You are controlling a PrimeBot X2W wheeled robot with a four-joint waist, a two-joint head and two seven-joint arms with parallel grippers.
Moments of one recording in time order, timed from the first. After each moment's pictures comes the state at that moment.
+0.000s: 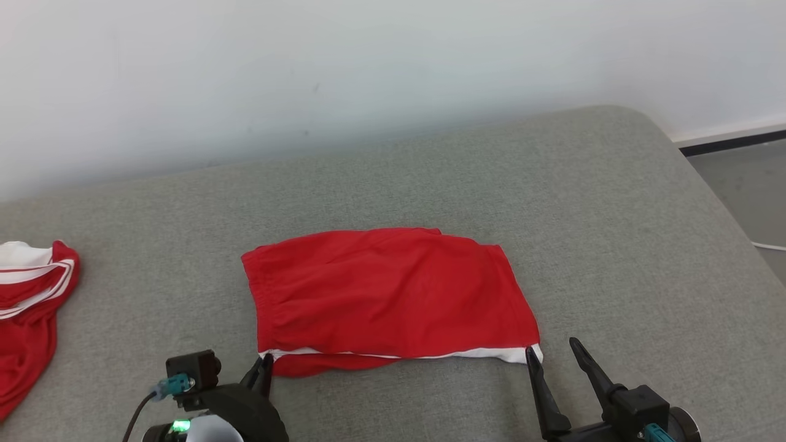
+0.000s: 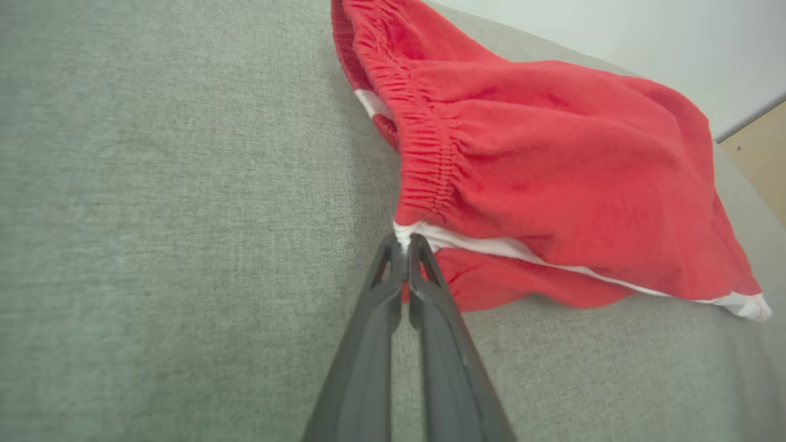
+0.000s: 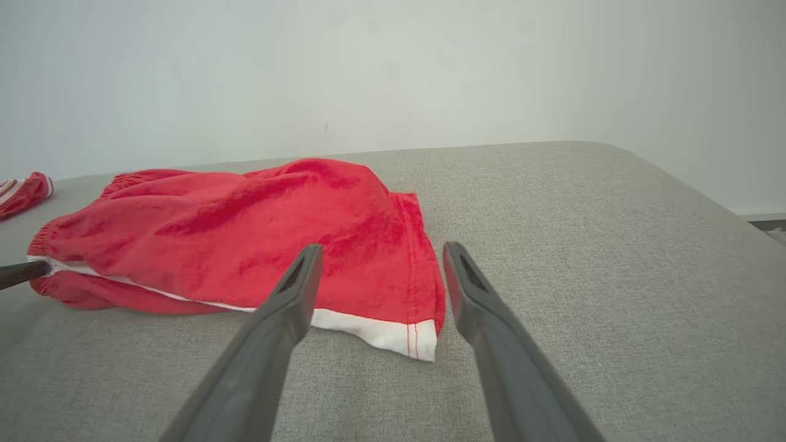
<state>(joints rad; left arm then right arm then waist) -0.38 0.17 -0.45 0.74 -0.73 0.00 -0.12 -0.06 -0.05 0.15 0.34 0.10 0.13 -0.26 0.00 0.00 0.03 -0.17</state>
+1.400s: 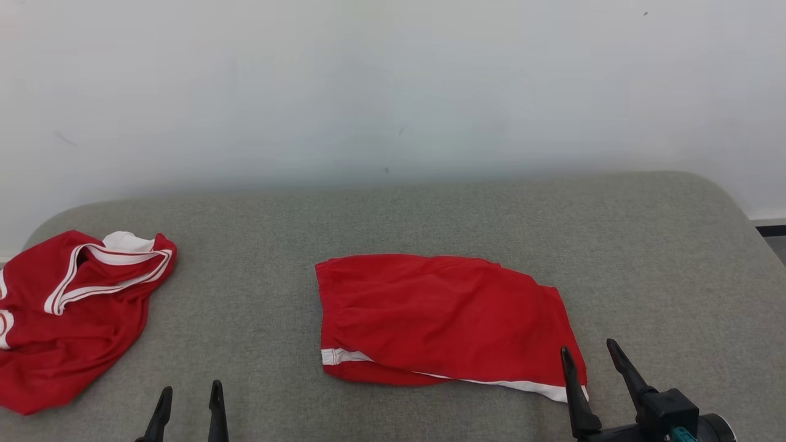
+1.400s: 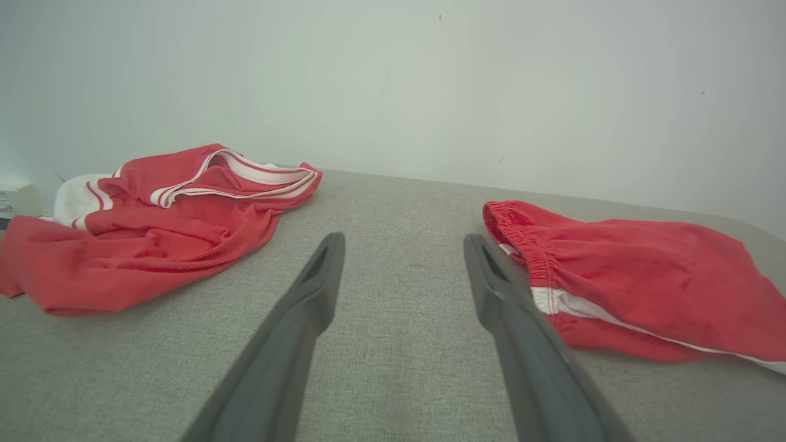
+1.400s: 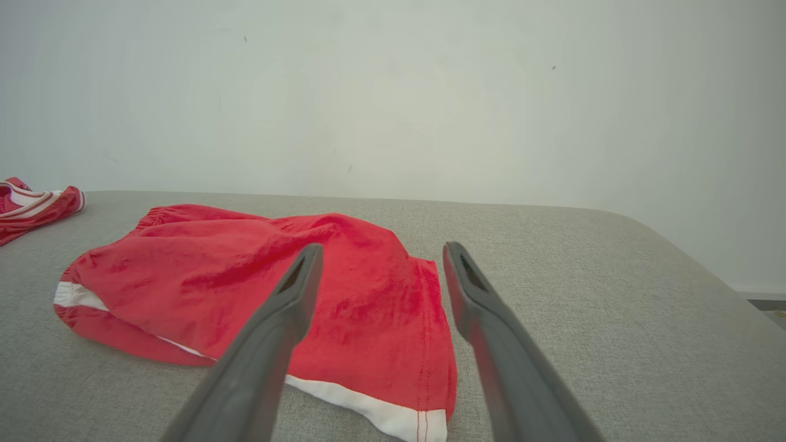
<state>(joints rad) 0.07 0.10 -0.03 0.18 -0.22 0.02 -0.26 -0.03 -0.05 0.04 0.32 0.03 0.13 -0.26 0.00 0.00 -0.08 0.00</state>
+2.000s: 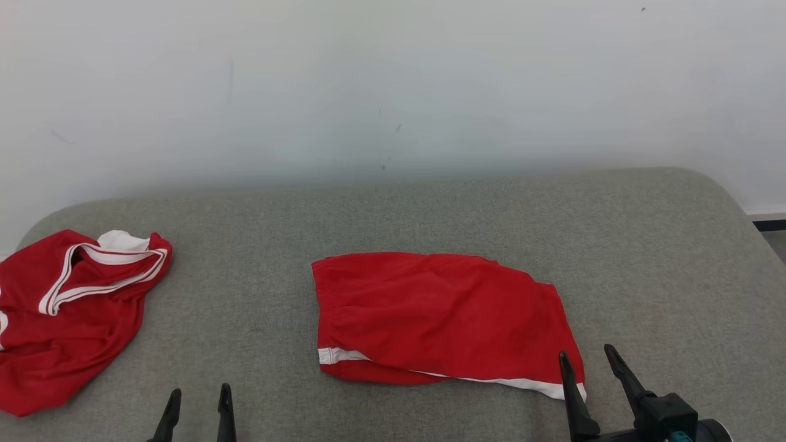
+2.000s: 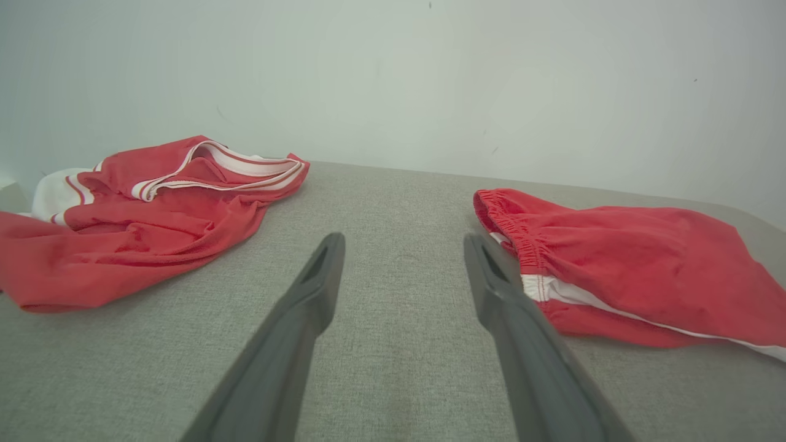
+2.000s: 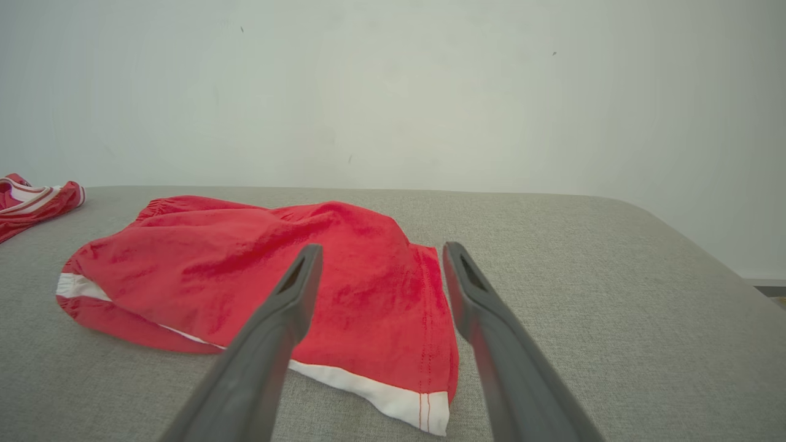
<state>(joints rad) 0.08 0.07 -0.01 0.19 -0.18 -0.01 -0.26 -0.02 -0.05 0.05 0.33 0.04 0.13 -0.26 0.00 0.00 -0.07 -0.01</state>
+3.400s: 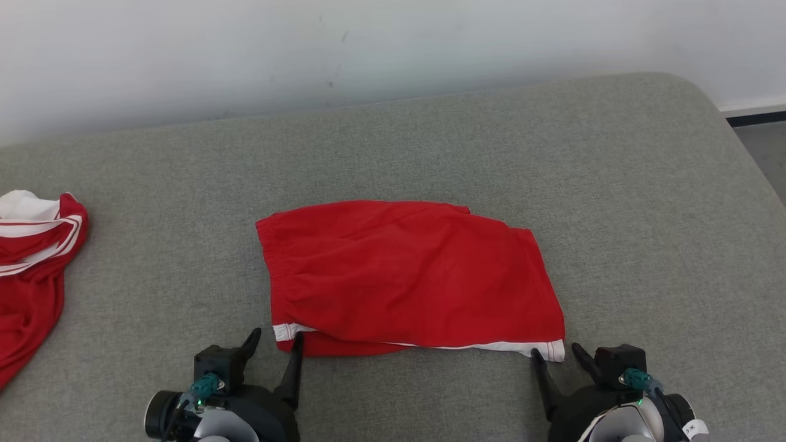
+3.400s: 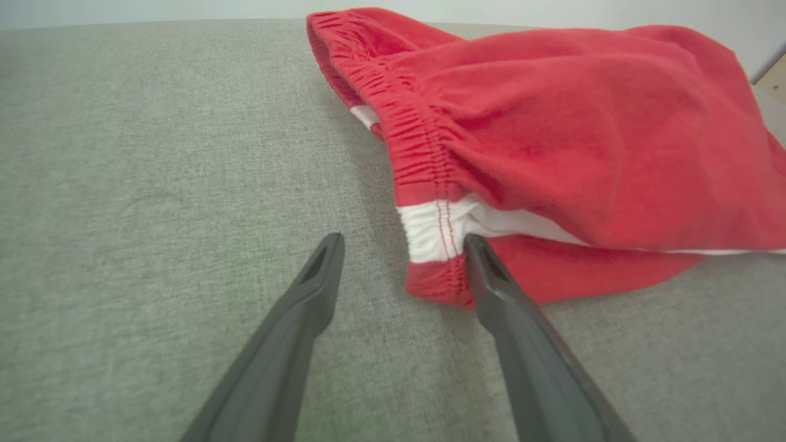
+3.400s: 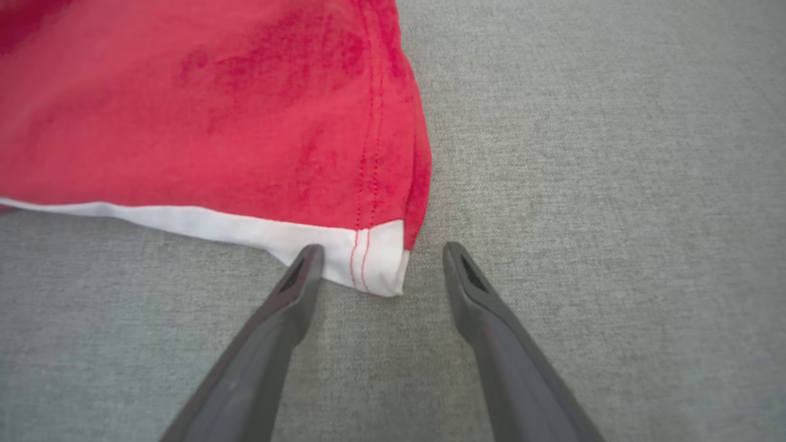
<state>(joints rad) -0.35 0.05 -0.20 0.74 -0.19 -0.11 -0.26 -0.26 -0.05 0.09 0.67 0.11 0.13 -0.07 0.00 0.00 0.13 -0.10</state>
